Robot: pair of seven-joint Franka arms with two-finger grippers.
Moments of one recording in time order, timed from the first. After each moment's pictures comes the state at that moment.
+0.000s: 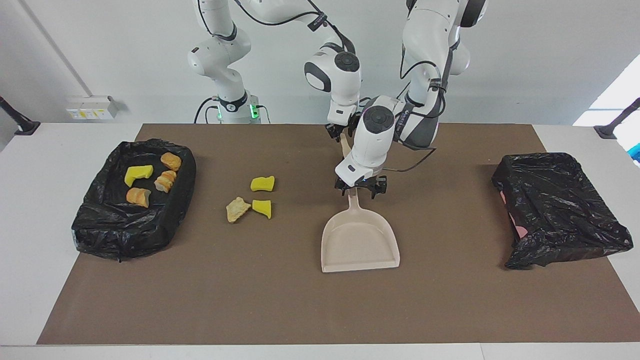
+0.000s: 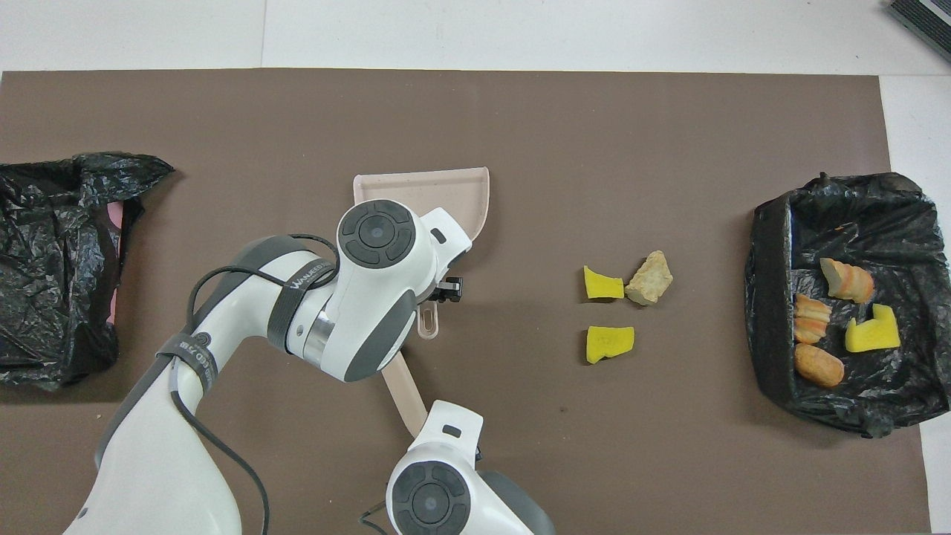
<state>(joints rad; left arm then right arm) -0.57 0.33 -0.03 -1.82 -0.04 2.12 -0.42 0.80 0.11 0.16 -2.20 0.14 2.27 0.46</state>
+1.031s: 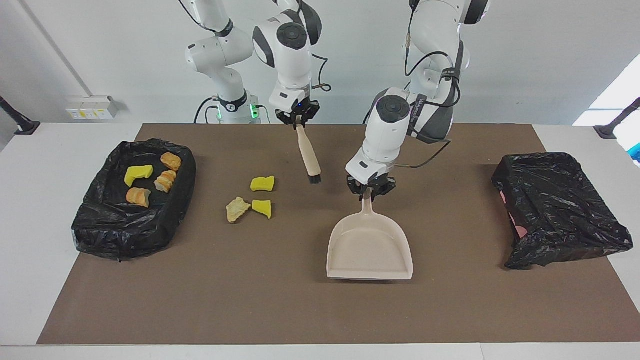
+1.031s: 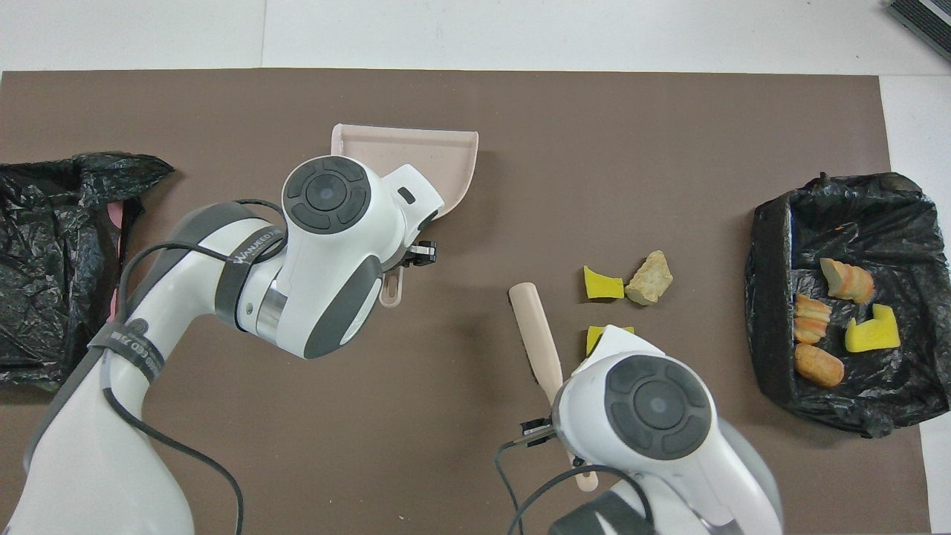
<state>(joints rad) -0.52 0.29 0.00 -1.72 0.00 2.04 -0.36 0.41 -0.19 0.14 -2.19 0.10 1.86 0.28</state>
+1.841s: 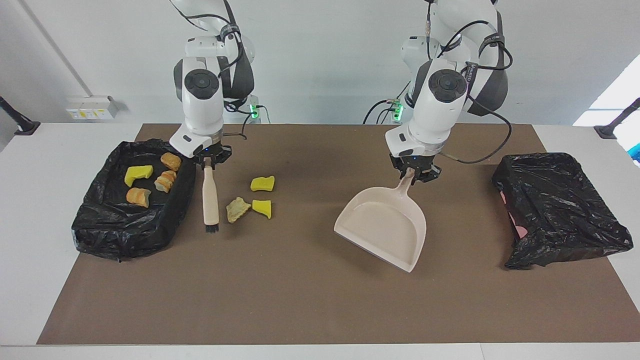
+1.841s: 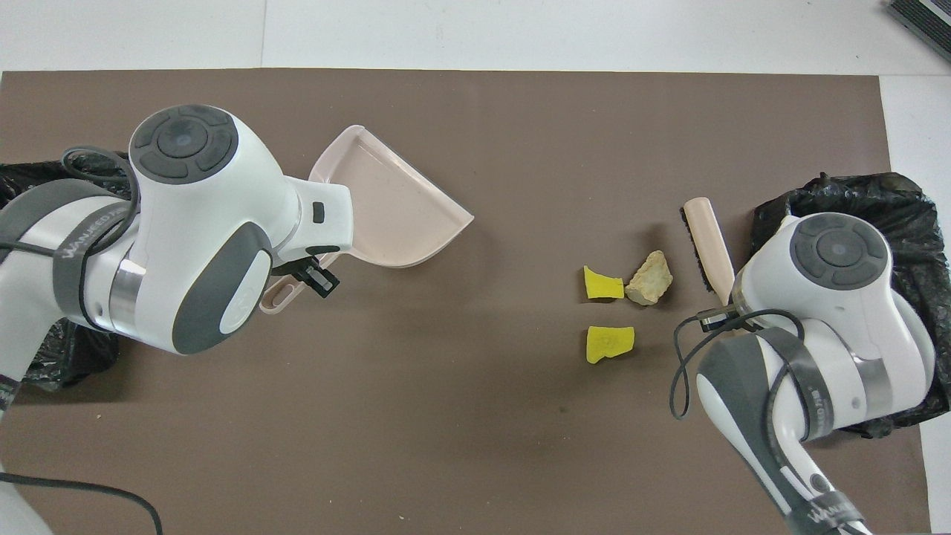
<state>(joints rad) -0.41 0.16 0.00 -1.74 0.01 1.75 0.55 0.00 0.00 0.14 -2.17 -0.25 2.00 0.06</state>
